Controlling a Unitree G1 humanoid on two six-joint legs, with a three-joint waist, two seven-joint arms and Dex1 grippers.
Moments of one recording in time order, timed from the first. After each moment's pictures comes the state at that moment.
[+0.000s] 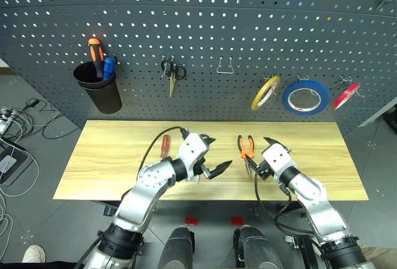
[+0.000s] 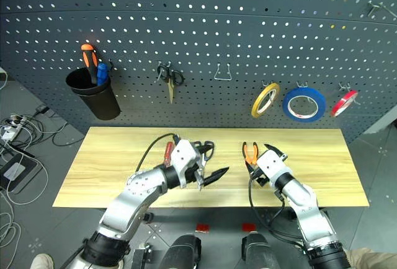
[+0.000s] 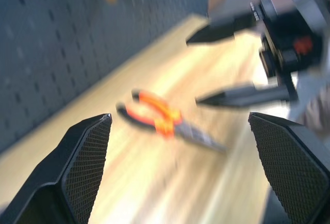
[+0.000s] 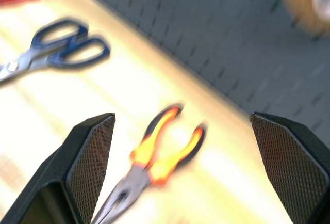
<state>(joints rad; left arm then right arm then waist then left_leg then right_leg) -0.15 0.38 -0.25 -0.20 -0.15 0.28 -0.69 -0.08 -0.34 0.17 -0.09 -0.14 0.18 0.39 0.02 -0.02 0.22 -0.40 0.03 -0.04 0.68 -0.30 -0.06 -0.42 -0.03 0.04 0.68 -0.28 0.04</state>
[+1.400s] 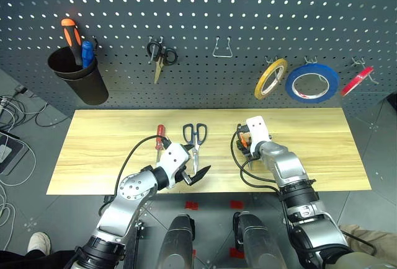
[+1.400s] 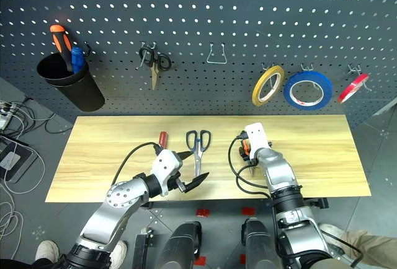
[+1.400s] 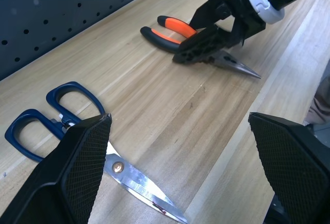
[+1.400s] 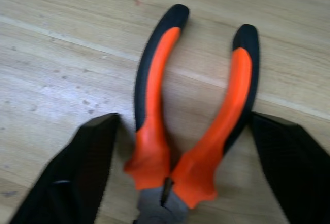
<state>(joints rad) -0.09 0.45 -0.18 -0.19 -0.13 0.24 -0.64 -0.58 -0.10 0.07 0.32 -0.06 0.74 0.18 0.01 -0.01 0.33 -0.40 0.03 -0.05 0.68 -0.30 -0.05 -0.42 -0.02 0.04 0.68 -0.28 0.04</state>
